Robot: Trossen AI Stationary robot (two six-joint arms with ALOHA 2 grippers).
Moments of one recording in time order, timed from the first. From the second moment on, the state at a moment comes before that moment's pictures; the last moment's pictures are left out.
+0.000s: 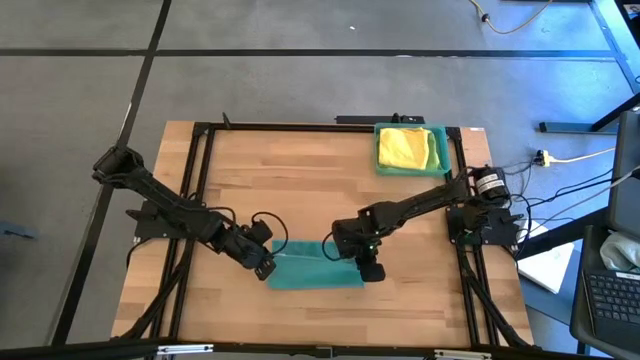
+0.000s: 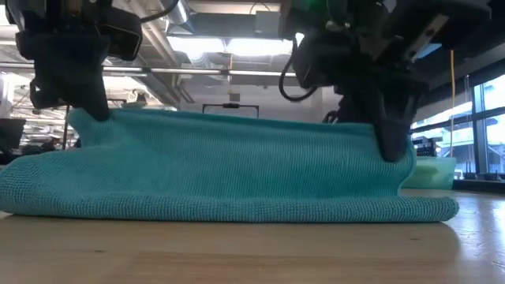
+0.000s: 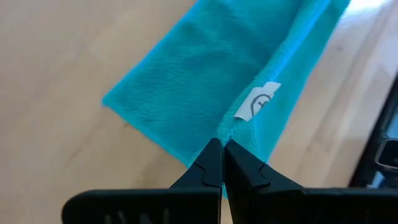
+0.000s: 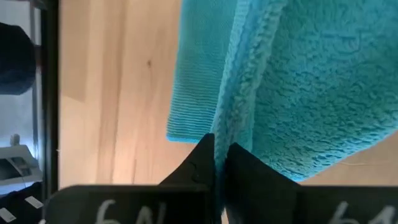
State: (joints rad) left arm -0.50 1.34 0.74 -0.40 -0.24 -1.23; right arm 0.20 1.86 1.20 -0.66 -0.45 0.10
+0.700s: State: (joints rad) left arm -0.39 1.34 0.73 -0.41 -0.26 -1.08; right arm 0.11 1.87 1.20 -0.81 -0.33 0.10
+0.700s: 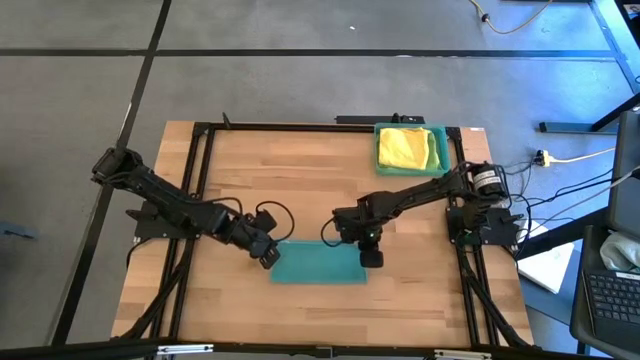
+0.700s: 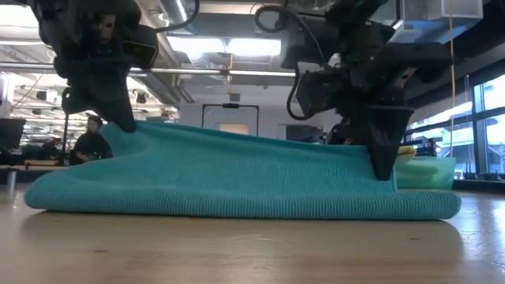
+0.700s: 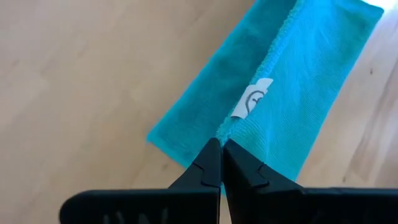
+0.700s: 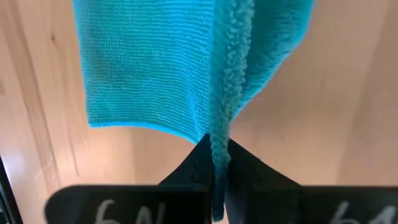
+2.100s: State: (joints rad) left arm -0.66 1.37 0.73 -0.20 -0.28 -0.59; right arm 0.19 1.69 1.20 -0.86 -0.48 0.22
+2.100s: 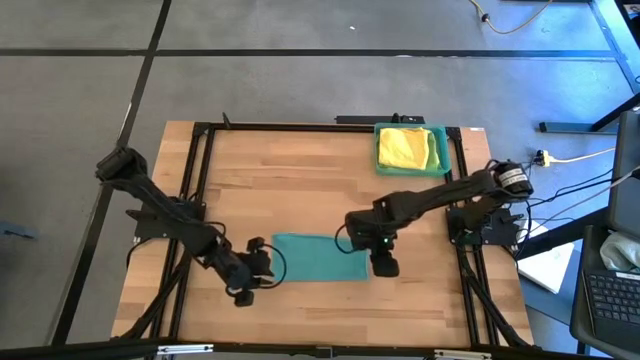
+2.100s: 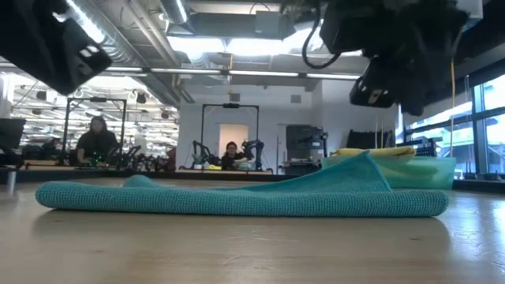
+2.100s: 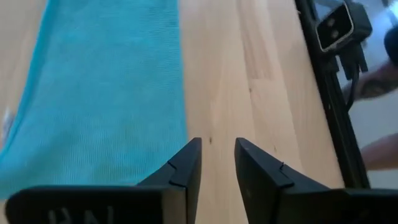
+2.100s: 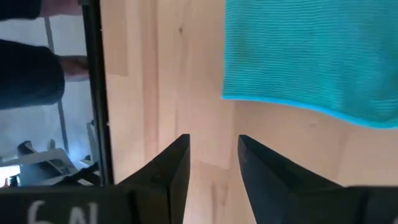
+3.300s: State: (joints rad) left arm -0.54 1.64 0.74 -0.15 -0.06 -0.36; right arm 0.40 1.49 1.20 -0.64 -0.04 0.64
